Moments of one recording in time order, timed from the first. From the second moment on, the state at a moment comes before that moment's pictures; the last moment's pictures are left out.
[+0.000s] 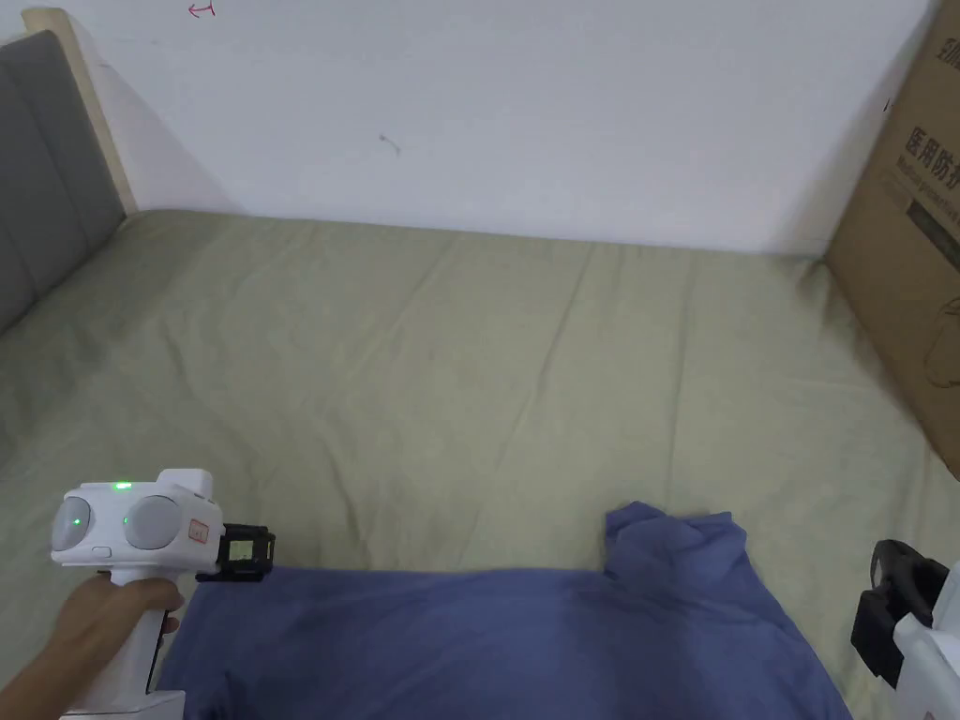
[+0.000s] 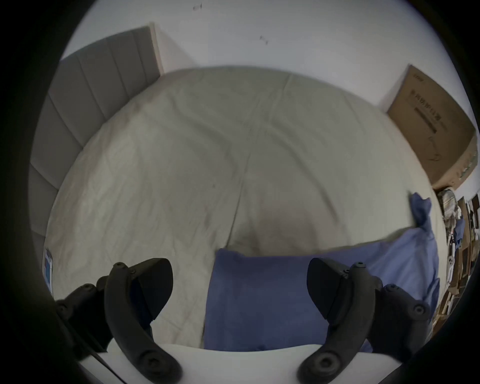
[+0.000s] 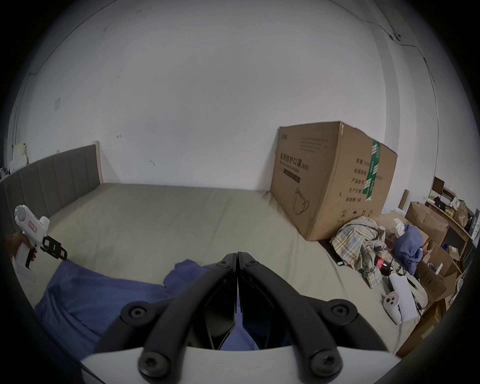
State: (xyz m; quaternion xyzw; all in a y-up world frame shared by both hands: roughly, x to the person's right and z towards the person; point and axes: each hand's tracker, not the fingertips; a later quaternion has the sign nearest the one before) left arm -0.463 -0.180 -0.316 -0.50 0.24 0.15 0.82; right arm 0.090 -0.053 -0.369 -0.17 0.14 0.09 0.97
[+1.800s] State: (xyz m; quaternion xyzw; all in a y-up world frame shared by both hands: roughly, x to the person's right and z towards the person) left arm -0.398 -0.113 -0.123 -0.39 0.22 0.20 0.87; right arm 0.192 -0.089 -0.318 -0.34 0.27 -0.01 0.90
